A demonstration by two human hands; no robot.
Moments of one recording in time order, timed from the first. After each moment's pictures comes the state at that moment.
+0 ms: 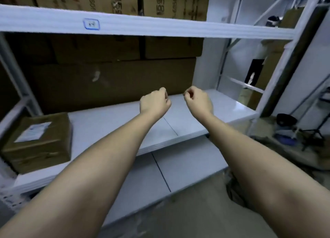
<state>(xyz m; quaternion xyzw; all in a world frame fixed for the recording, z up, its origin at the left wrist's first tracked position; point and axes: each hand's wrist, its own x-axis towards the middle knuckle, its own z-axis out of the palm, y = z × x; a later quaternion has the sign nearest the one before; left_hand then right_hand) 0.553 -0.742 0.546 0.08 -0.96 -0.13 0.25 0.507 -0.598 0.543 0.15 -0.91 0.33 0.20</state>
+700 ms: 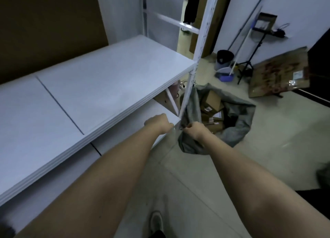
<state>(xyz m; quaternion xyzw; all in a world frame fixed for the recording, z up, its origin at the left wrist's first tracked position) 0.325 -0.454 0.345 -0.07 -0.96 -0.15 -0.23 0.350 -0.299 0.314 -0.16 -0.93 0.27 -0.21</state>
